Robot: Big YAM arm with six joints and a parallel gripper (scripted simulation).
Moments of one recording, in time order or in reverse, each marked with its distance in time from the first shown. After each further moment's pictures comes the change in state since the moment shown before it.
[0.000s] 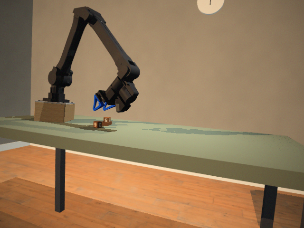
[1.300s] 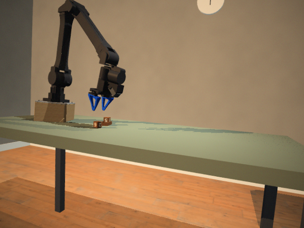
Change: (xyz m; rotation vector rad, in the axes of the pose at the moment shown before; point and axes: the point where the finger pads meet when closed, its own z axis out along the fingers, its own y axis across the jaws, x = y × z) arm 0.004 0.000 0.004 0.004 -0.558 -0.004
